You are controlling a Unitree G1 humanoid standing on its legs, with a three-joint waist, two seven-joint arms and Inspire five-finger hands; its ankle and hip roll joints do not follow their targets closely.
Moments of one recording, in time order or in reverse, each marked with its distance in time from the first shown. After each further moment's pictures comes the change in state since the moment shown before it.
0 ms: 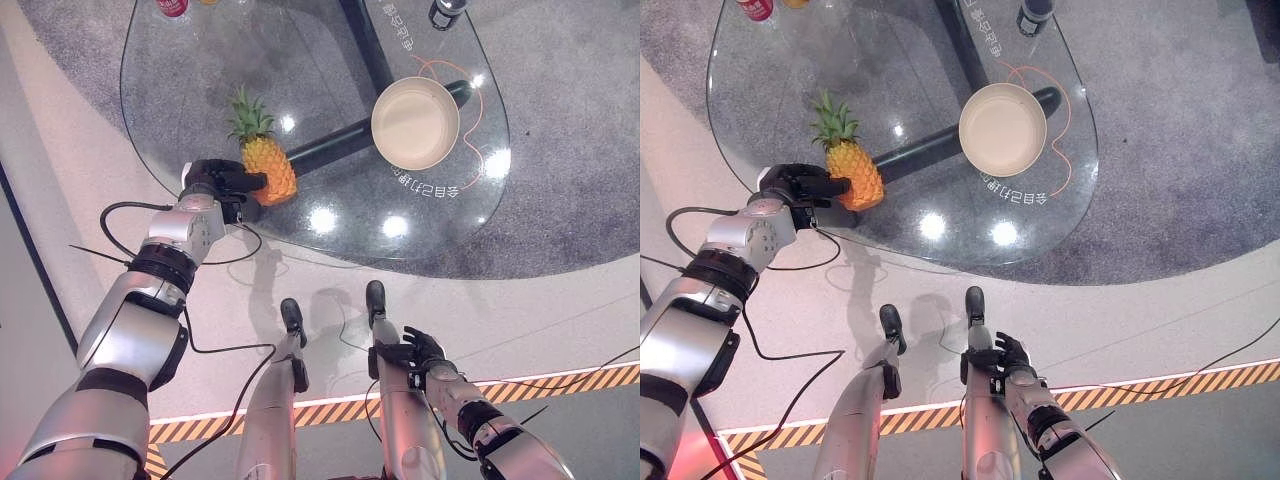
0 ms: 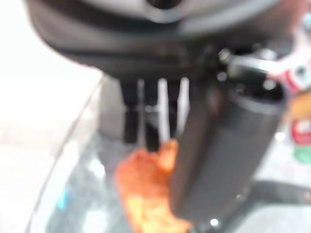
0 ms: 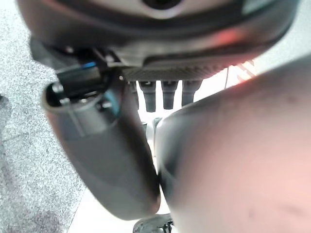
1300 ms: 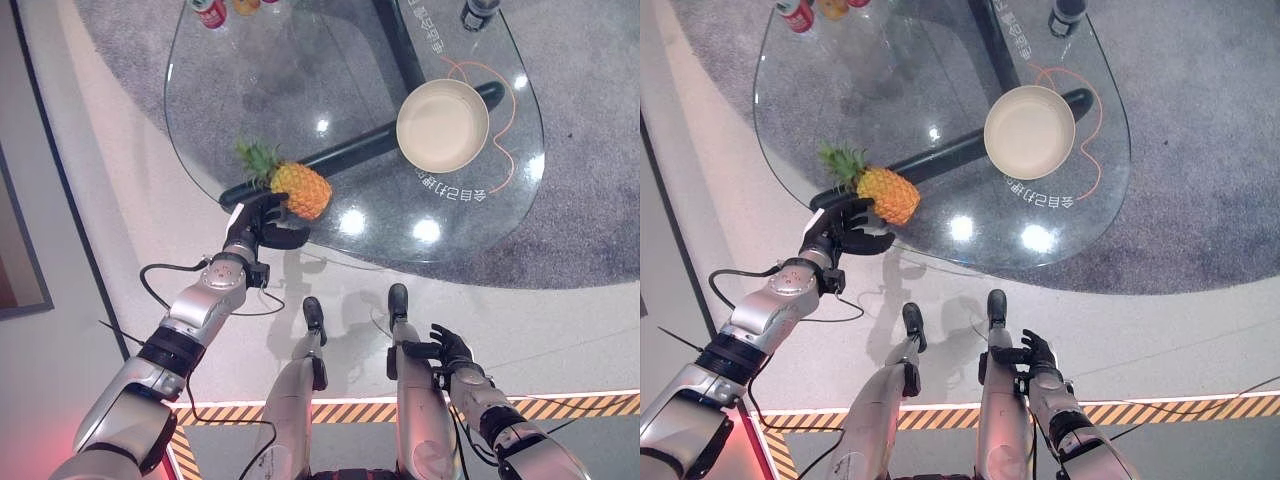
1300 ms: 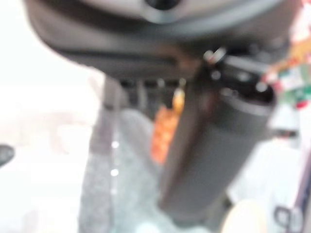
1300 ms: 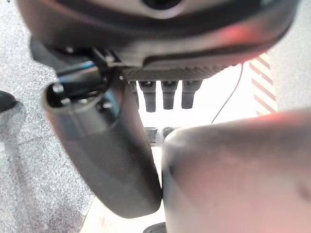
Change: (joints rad) left arm 0.523 0.005 0.062 -0.628 0.215 -0.078 -0.101; right arm 0.056 -0.084 -0.096 0.003 -0.037 -0.044 0.020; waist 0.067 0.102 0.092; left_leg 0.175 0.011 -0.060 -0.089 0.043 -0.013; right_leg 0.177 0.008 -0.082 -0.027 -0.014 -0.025
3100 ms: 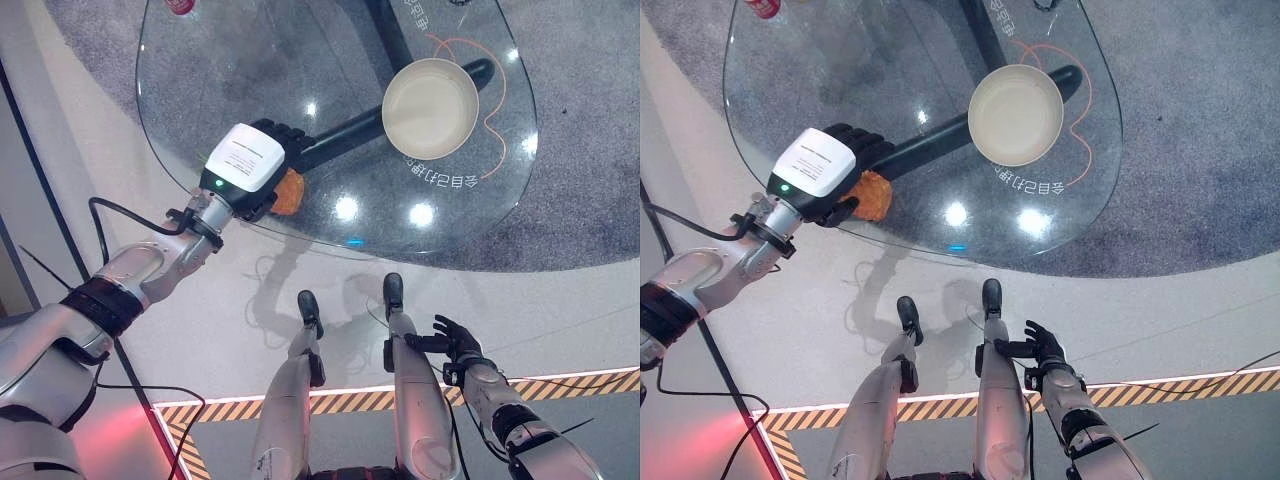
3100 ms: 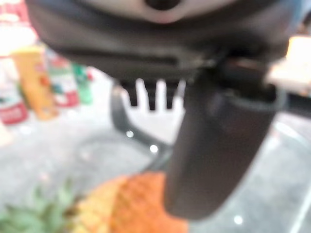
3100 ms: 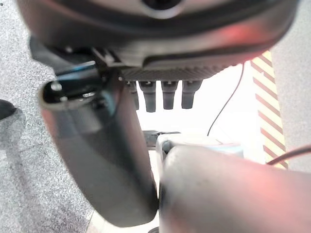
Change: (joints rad) left arm -0.408 0.356 -0.524 0.173 1.173 -0.388 0.155; right arm -0.035 -0.042 -0.015 0.007 -0.011 -0.069 0.107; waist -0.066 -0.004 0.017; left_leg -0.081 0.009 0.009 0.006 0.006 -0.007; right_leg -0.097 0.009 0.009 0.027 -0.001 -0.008
